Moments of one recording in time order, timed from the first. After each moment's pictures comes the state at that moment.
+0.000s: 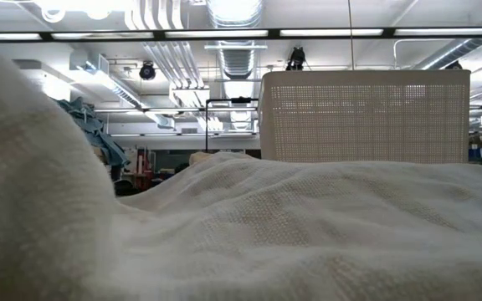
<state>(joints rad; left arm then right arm) -0.94 2.08 1.62 -0.95 -0.49 -2.08 1.04 1.14 1.00 -1.50 0.33 1.23</state>
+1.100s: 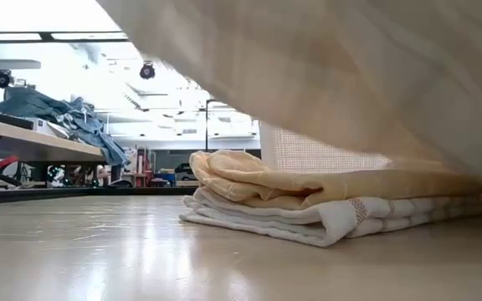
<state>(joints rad) -1.03 2.00 2.33 -1.28 -1.40 -1.37 1.16 1.56 1.00 -1.14 0.21 0.85</state>
